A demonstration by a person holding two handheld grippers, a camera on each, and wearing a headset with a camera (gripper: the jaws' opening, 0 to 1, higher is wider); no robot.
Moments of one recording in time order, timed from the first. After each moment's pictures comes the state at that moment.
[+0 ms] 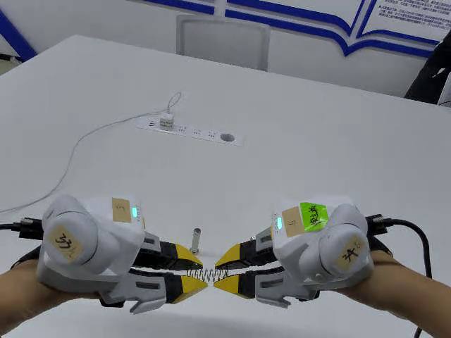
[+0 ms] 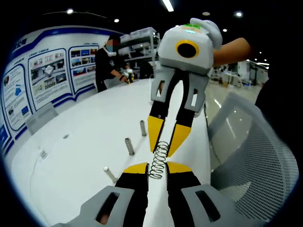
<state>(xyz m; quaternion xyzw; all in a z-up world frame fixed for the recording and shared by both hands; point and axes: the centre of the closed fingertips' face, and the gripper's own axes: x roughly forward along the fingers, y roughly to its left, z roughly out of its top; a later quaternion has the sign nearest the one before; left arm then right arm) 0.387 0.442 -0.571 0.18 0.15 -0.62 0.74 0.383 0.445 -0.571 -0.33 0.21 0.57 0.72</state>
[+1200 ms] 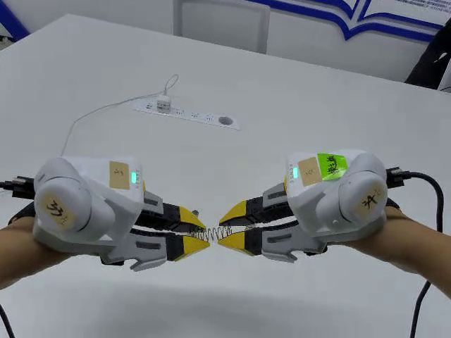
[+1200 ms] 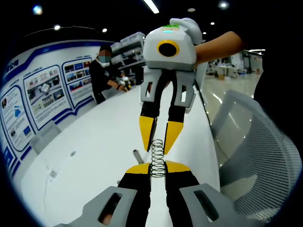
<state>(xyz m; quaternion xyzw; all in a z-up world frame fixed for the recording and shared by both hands) 0.396 0.437 -0.547 0.22 0.11 -0.63 0.74 0.401 0.438 -0.549 -0.32 0.20 0.56 0.73</state>
